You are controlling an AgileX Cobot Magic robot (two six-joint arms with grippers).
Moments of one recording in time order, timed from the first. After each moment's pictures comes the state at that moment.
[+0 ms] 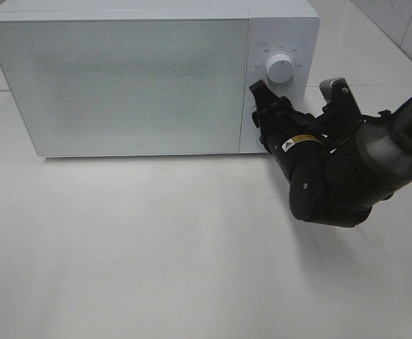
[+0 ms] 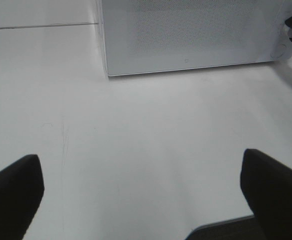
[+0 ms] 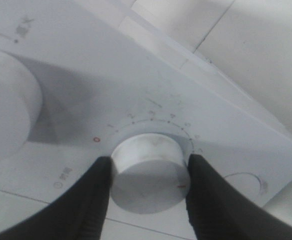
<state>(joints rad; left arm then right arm) -0.02 0.00 -0.52 -0.22 1.08 0.14 0.61 2.06 -0.79 0.63 -1.14 0.89</state>
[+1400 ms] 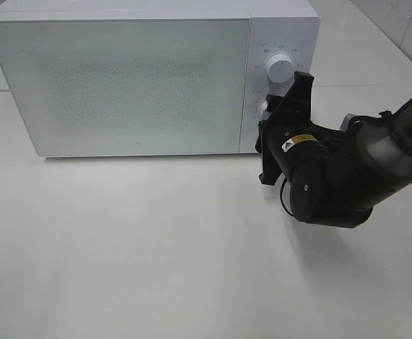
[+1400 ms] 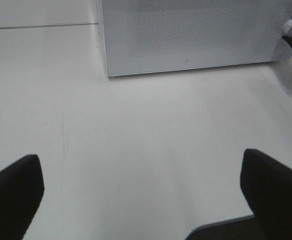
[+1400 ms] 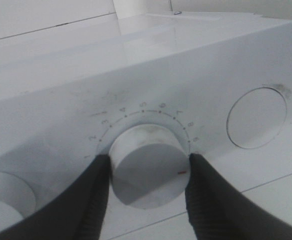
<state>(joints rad) -0.02 0.00 -0.52 -0.22 1.08 0.14 0.61 2.06 -0.78 0.61 -1.15 1.63</state>
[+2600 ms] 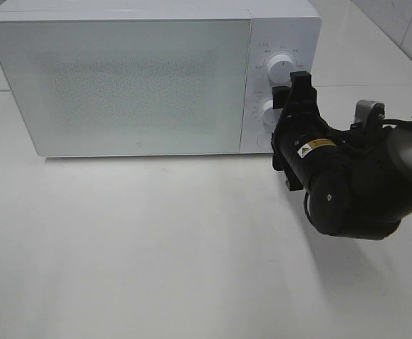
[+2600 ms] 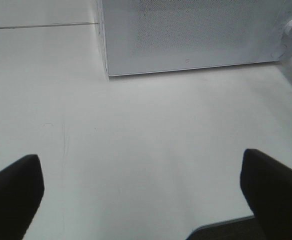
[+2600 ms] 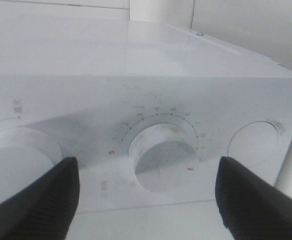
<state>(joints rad) -0.02 0.00 -0.52 -0.22 1.08 0.14 0.61 1.97 -0.66 0.61 -1.17 1.33</state>
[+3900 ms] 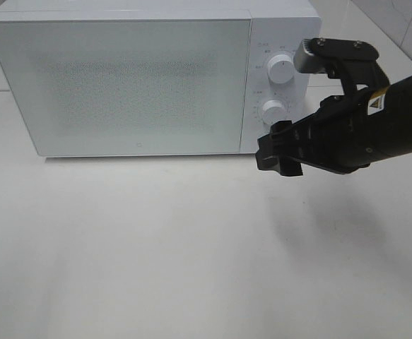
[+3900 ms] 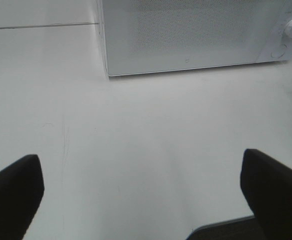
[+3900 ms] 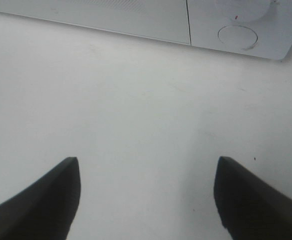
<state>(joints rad) -0.02 0.00 -0.52 -0.22 1.08 0.14 0.50 1.39 -0.71 0.19 0.18 0.14</state>
